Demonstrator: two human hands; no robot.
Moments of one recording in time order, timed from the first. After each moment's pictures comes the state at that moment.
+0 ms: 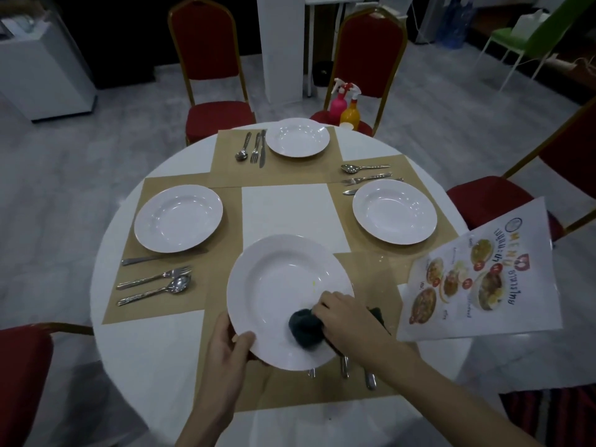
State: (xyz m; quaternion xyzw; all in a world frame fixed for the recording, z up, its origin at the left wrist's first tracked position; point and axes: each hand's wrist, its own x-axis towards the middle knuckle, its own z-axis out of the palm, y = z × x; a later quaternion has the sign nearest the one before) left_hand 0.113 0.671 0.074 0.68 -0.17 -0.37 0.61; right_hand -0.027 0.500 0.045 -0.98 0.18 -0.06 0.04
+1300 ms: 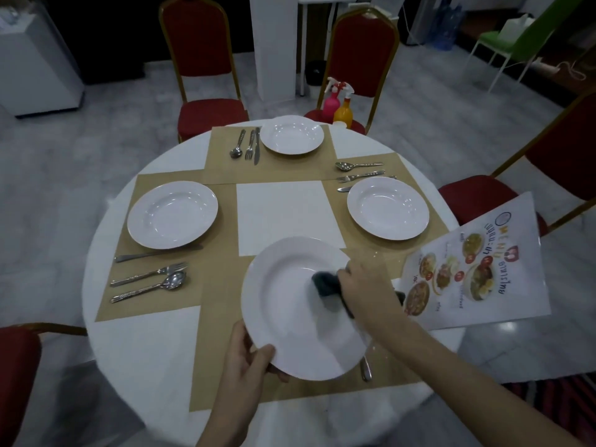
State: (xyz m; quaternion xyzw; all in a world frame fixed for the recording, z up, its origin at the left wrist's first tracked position) left_hand 0.084 0.681 0.071 0.64 -0.18 -0.41 0.62; right_hand -0.031 0.480 0.081 -0.94 0.33 0.01 -0.04
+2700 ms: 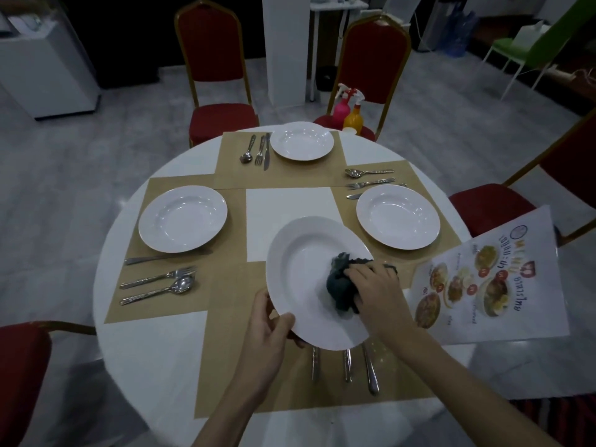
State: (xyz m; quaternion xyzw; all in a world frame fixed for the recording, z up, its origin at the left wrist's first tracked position) left_hand 0.098 0.632 0.085 0.64 -0.24 -0.40 0.61; right_hand -0.039 0.465 0.058 -0.93 0.34 -0.14 0.03
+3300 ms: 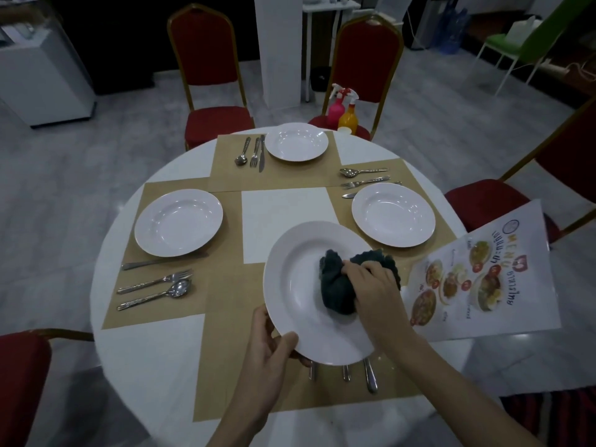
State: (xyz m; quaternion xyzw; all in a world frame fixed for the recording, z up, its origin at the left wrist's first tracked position) left_hand 0.079 0.649 0.097 0.62 -0.24 -0.42 0.61; right_hand -0.044 0.477 0.064 -0.91 0.36 -0.20 0.04
